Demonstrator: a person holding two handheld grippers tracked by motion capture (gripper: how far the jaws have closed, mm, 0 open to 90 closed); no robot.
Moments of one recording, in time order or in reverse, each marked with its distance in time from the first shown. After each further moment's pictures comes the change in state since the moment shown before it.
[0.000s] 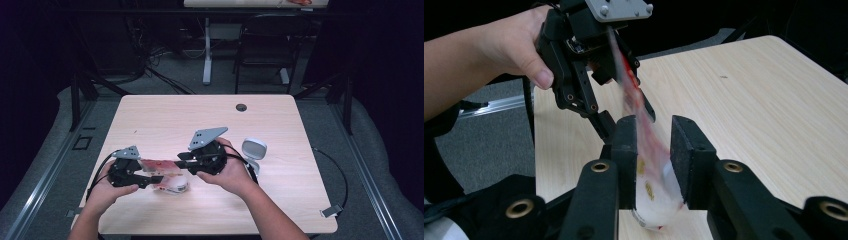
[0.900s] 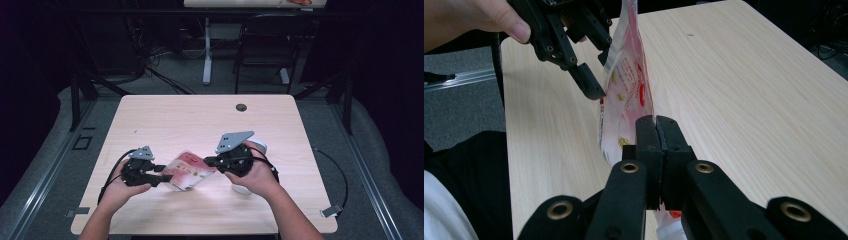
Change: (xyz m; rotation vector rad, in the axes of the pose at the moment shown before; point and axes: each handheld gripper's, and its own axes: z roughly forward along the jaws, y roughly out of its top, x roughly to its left) left arm -0.012 0.014 0.030 0.048 0.017 0.040; right arm -0.020 -0.039 -0.041 0.091 -0.087 -0.014
